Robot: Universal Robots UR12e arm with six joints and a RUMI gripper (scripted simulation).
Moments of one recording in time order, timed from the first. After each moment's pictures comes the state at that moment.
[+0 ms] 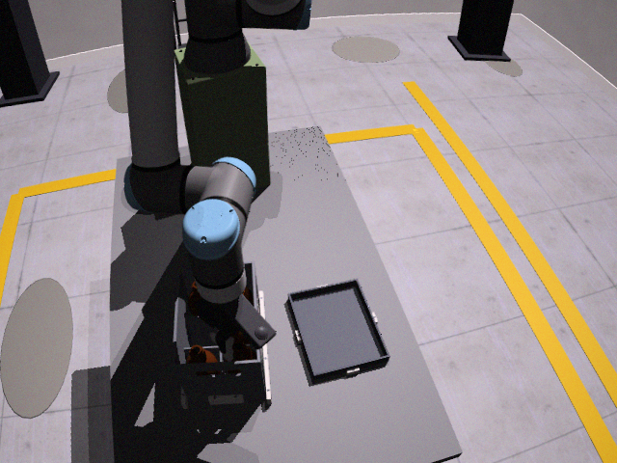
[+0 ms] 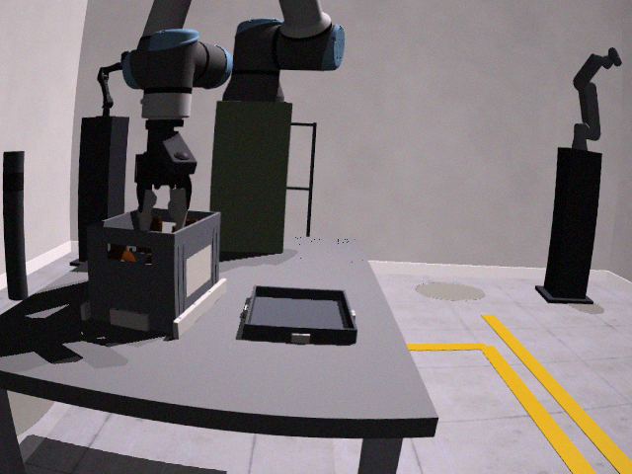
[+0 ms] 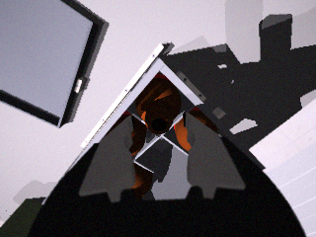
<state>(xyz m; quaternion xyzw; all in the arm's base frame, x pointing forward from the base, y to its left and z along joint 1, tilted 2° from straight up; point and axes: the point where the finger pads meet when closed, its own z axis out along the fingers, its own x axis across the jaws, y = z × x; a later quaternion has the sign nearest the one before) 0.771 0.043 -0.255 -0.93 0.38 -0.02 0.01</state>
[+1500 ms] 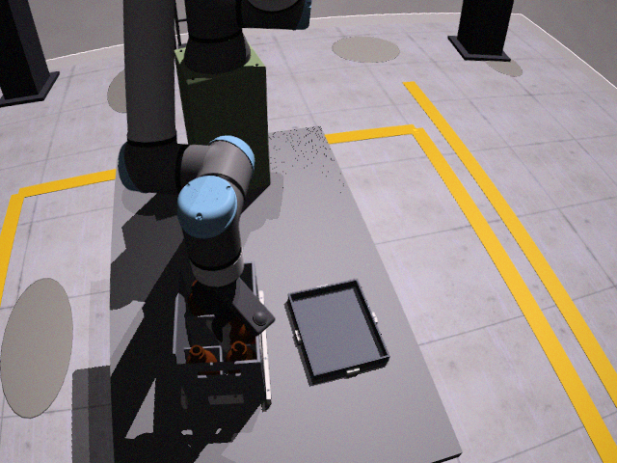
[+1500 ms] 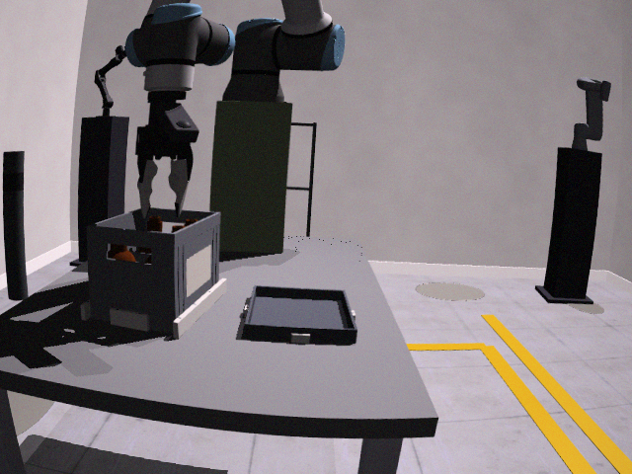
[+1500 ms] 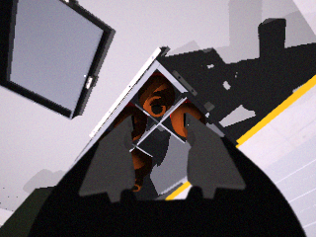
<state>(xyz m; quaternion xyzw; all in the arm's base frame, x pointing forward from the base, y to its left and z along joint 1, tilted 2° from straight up) 0.772 0.043 -0.204 -0.93 0.38 -0.02 0.01</state>
